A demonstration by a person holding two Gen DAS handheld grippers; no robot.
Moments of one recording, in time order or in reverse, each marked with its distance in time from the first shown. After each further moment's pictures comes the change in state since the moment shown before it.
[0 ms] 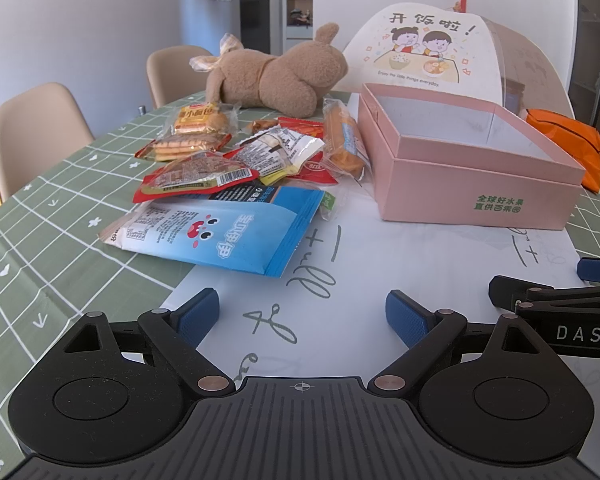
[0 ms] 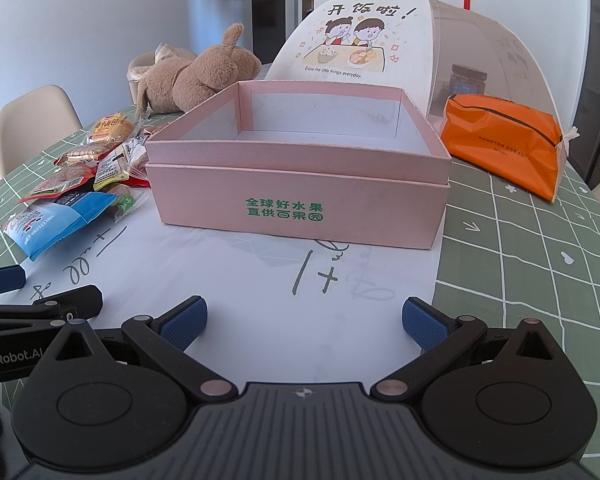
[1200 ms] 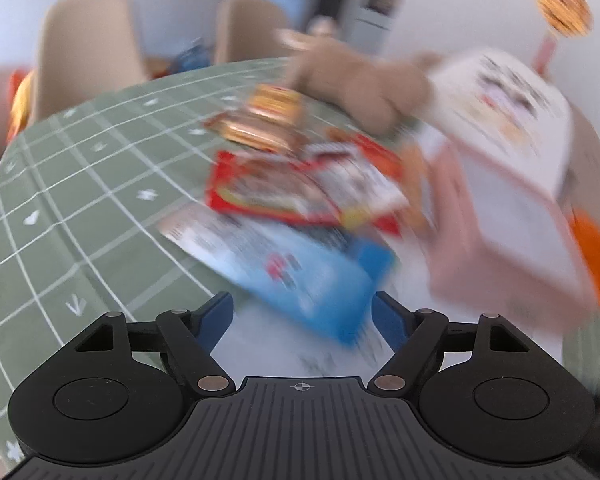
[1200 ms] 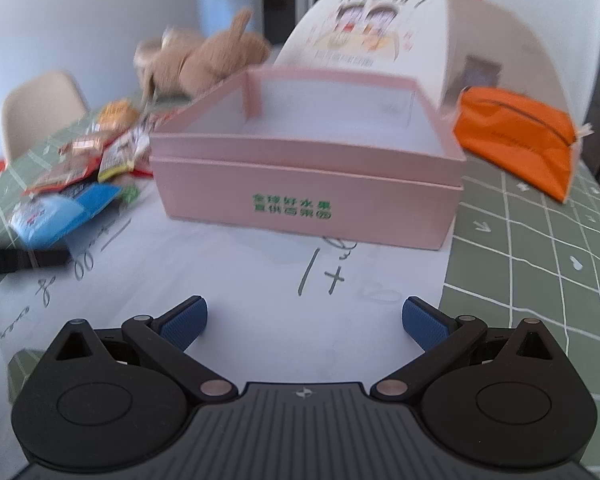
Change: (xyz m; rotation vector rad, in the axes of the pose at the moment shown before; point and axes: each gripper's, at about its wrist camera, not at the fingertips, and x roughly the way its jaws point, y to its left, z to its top) left arm 0.008 0.079 0.046 -0.393 0.119 -0.012; right arm 0.008 -0.001 0.018 -0.015 0.128 0.030
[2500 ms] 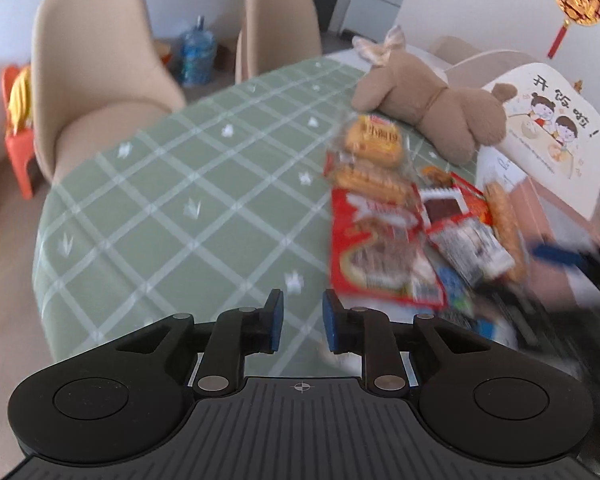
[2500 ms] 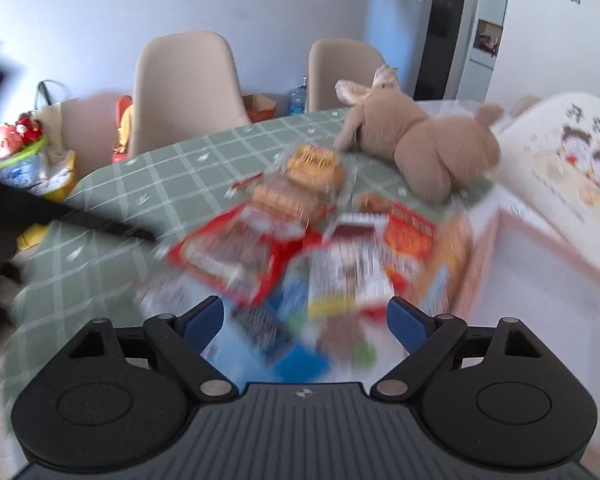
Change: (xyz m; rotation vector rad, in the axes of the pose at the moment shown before) left arm 0.000 0.108 0.075 0.069 0.100 -0.023; right arm 0.035 0.184 0.113 -0.397 -0.081 0.231
